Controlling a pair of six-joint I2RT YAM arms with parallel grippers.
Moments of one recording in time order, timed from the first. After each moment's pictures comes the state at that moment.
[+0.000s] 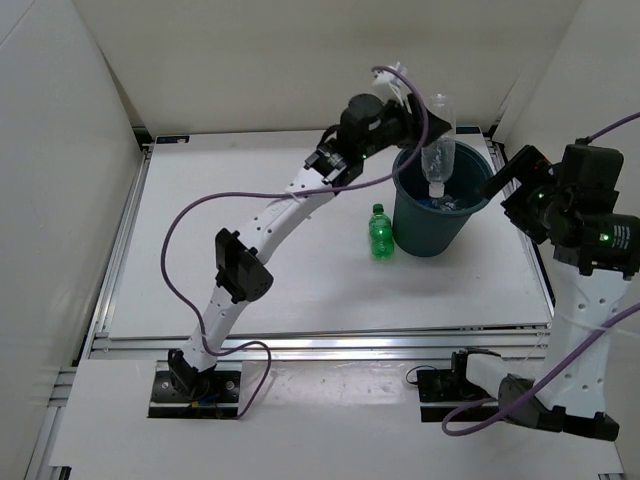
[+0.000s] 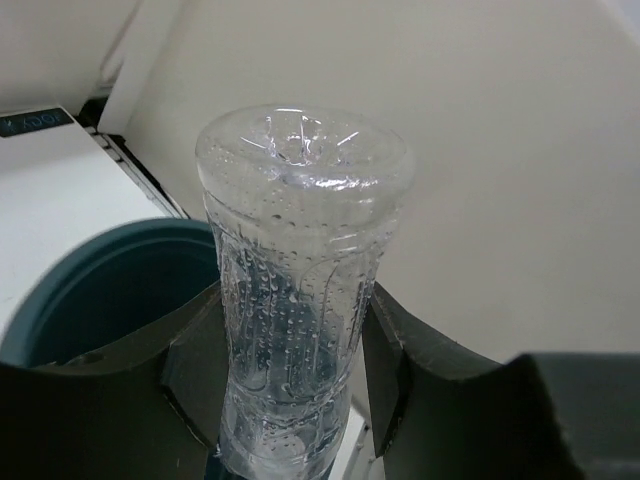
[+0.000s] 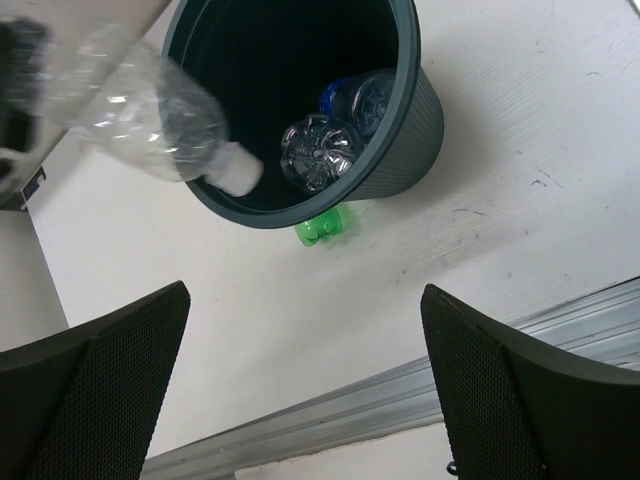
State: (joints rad) left arm -0.78 2.32 2.58 -0.17 0.19 -0.69; right arm -0.09 1.14 1.78 -1.29 -0.08 0.59
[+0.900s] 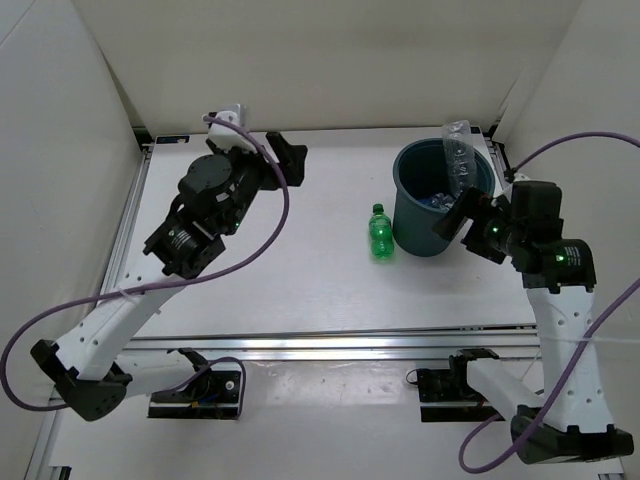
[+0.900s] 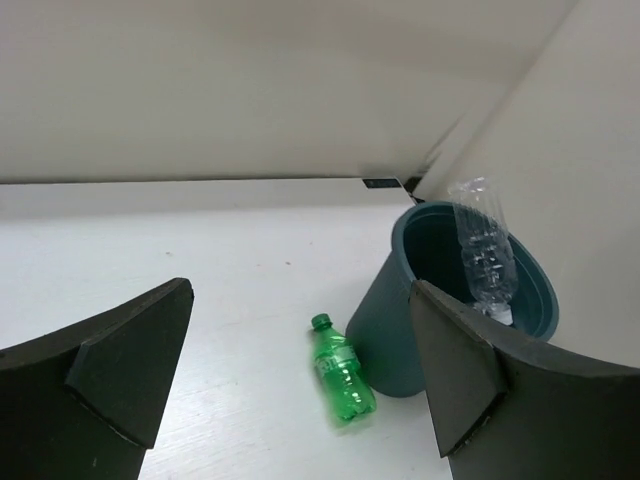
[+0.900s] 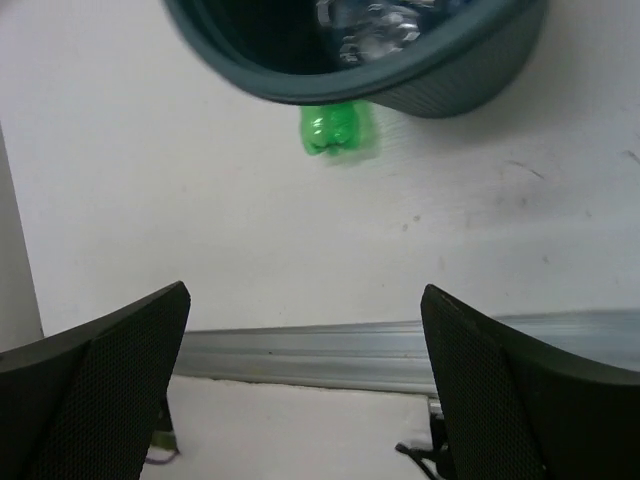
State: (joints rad) left arm -0.75 1.21 1.44 -0.20 -0.36 -0.32; right arm 0.05 0.94 1.35 -1.12 -0.20 0.48
